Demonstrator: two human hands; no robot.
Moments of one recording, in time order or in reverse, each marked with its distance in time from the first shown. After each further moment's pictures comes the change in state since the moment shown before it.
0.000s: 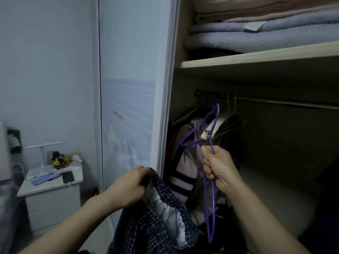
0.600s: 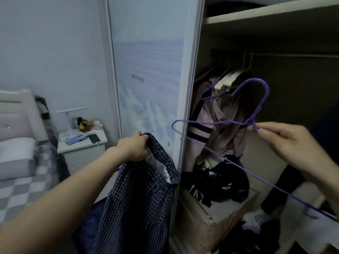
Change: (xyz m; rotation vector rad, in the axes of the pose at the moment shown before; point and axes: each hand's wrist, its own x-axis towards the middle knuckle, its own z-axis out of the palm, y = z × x) left_hand -0.111 -0.054 -0.030 0.445 -0.230 -0.255; right_hand -0.183 -0.036 -0.041 -0.585 -0.091 -0.282
